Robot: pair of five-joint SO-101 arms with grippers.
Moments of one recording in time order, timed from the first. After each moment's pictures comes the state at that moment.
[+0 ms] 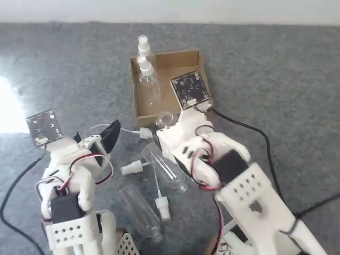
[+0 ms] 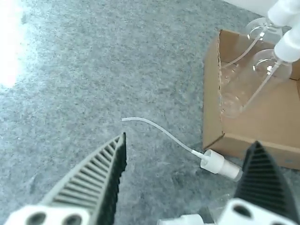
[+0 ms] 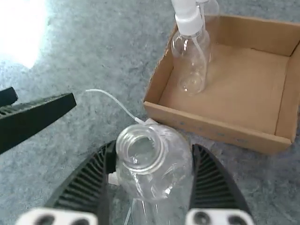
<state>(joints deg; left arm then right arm) -18.2 -82.0 71.3 62.5 16.3 -40.7 -43.3 37.5 54.2 -13.2</state>
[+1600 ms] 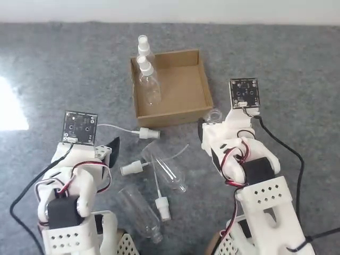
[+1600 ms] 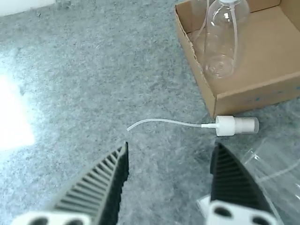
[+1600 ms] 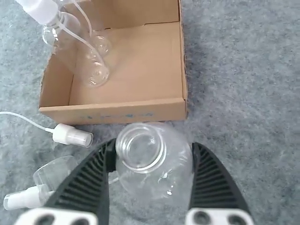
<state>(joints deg) -13.6 -82.0 64.6 72.0 -10.1 -19.9 -53.2 53.0 50.6 -13.1</state>
